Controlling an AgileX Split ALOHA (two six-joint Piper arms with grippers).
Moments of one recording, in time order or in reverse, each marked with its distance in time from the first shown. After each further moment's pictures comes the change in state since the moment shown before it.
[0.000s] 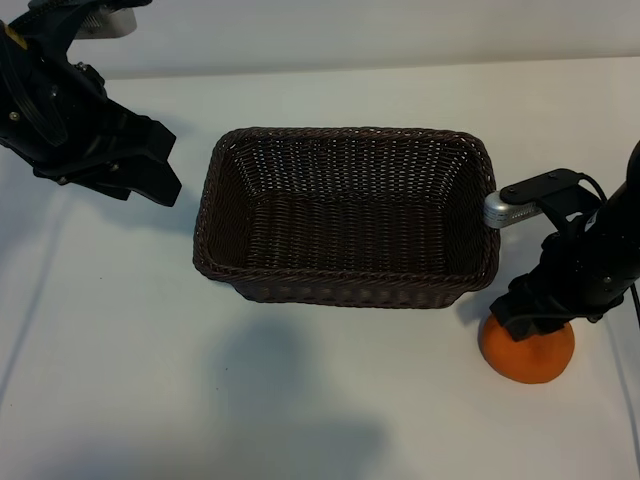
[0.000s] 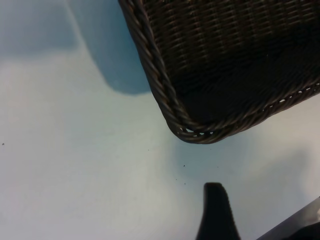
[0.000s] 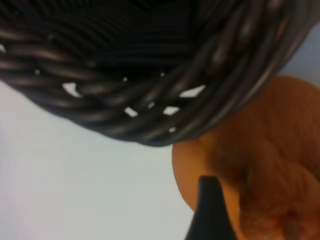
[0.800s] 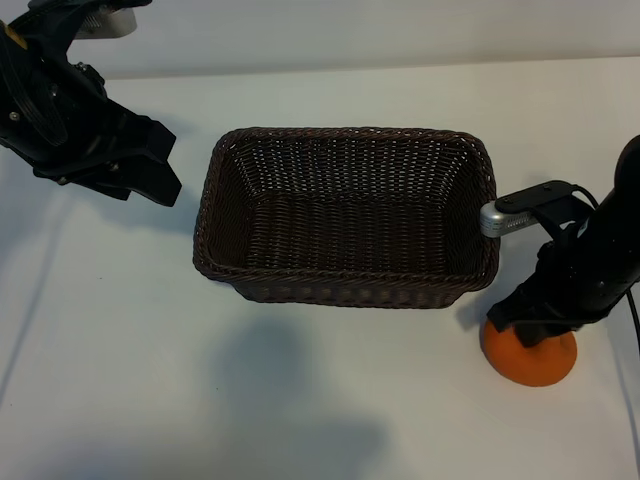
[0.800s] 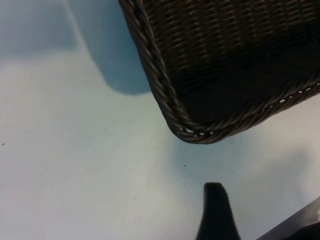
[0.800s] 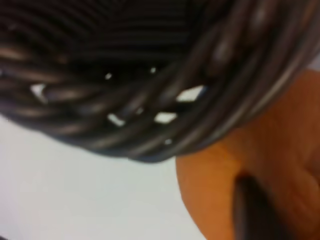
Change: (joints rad) left arm 0.000 0.000 0.000 0.000 0.000 0.000; right arm 0.000 0.052 -0.009 0.001 0.026 0.004
